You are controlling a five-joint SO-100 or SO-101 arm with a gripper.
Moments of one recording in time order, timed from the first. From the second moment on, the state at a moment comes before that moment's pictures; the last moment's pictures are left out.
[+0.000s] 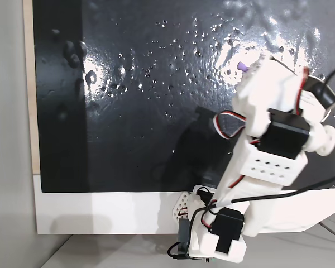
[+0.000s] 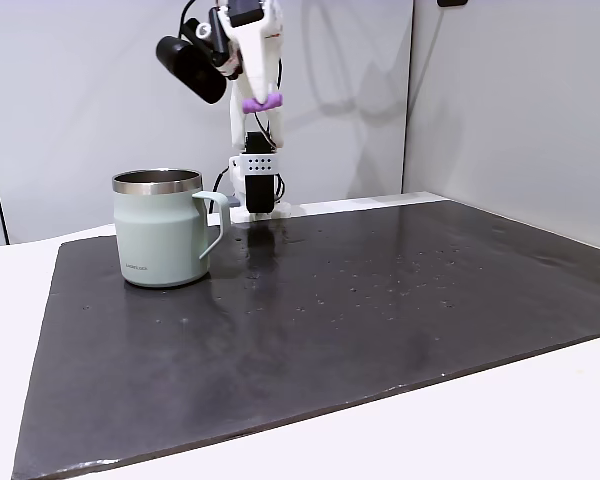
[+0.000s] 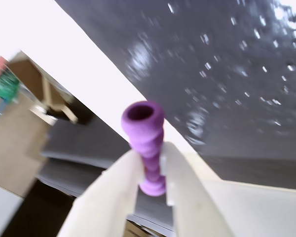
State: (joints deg) arm 14.9 93.3 55.5 94.7 18.5
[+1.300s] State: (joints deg) arm 37.4 89.3 64.6 90.6 -1.0
